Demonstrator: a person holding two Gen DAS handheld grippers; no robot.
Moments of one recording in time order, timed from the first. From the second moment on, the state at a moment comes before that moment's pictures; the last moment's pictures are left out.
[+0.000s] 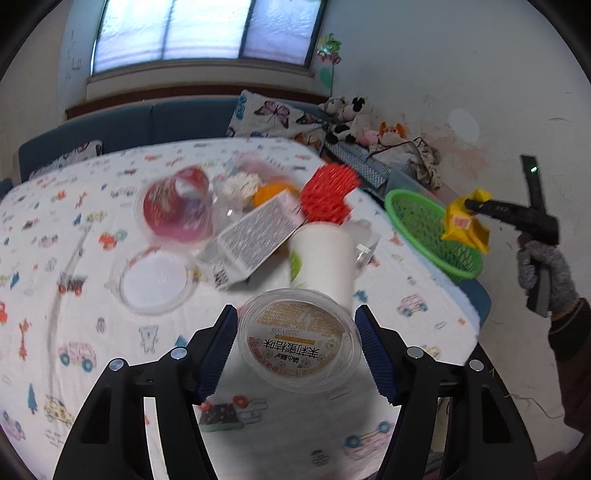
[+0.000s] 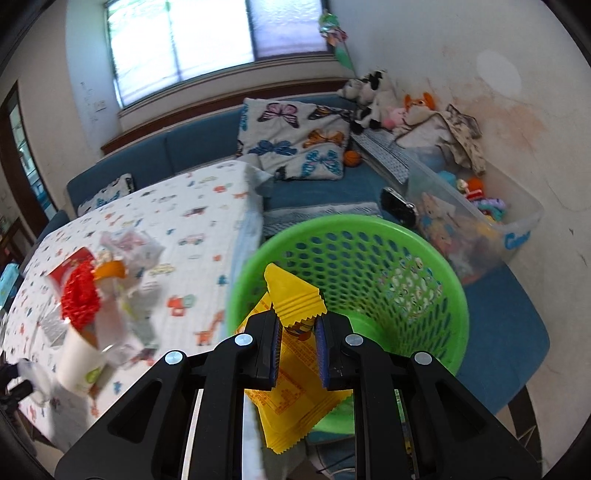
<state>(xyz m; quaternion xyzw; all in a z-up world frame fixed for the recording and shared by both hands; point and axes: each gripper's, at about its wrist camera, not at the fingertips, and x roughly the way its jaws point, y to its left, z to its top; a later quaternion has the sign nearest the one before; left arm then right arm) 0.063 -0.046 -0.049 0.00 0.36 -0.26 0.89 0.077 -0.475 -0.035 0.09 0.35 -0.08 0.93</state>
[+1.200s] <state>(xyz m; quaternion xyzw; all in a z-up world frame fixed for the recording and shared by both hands) 0.144 -0.260 -0.007 0.07 0.36 -0.39 0.85 0.079 -0.552 -0.076 0.14 0.37 -0.10 0.91</state>
